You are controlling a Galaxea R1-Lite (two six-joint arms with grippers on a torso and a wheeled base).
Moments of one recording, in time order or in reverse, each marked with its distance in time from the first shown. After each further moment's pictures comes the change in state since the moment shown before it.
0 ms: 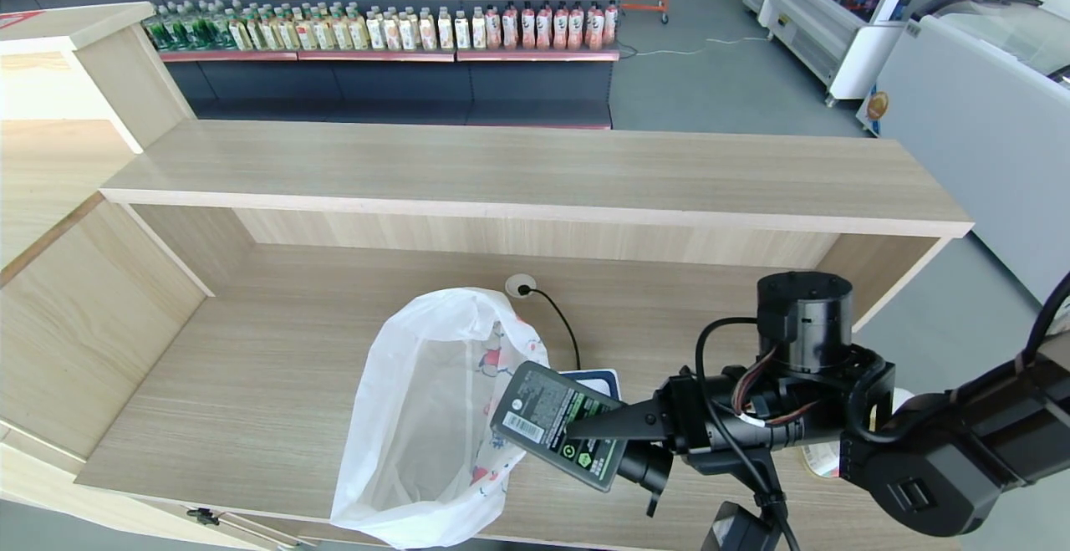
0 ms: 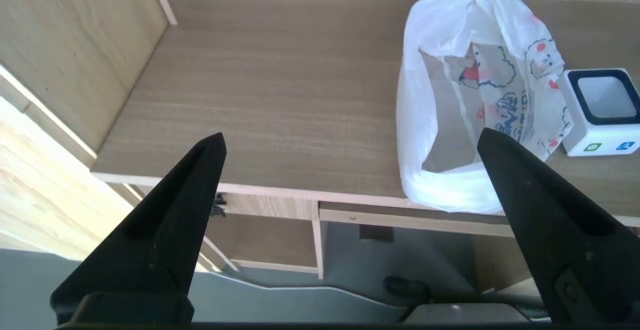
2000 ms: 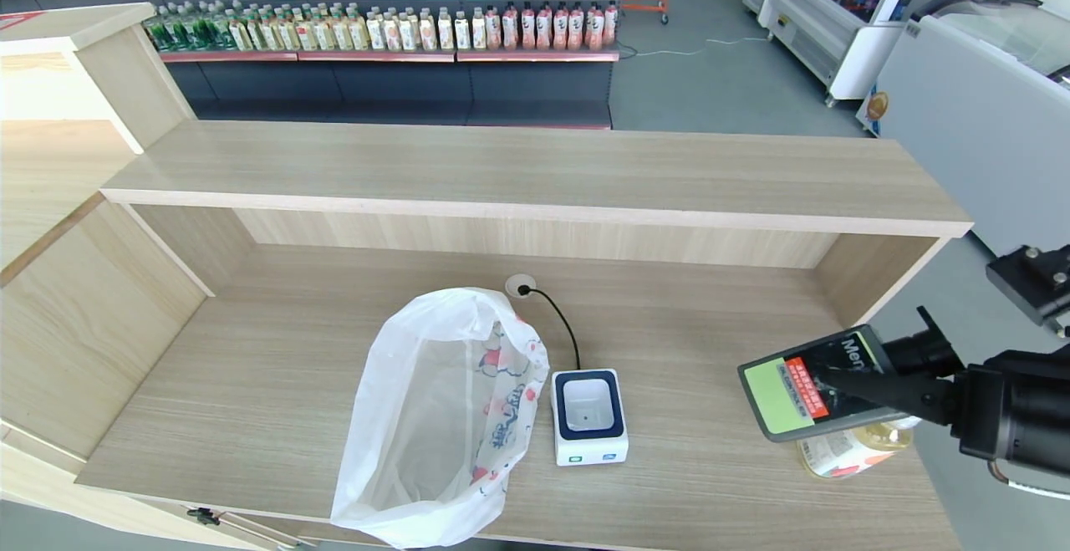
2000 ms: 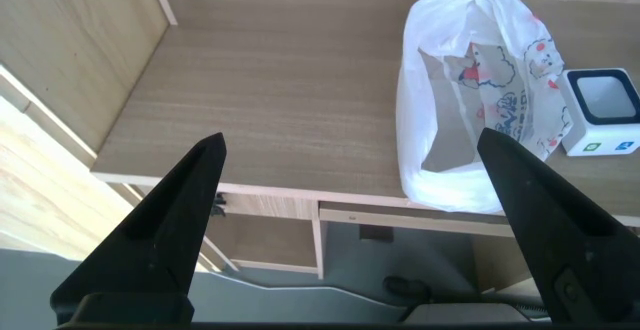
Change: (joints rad) left arm 0.000 0.000 0.000 0.000 0.000 0.000; right arm -0.391 -0.700 0.158 0.646 -0.461 2.788
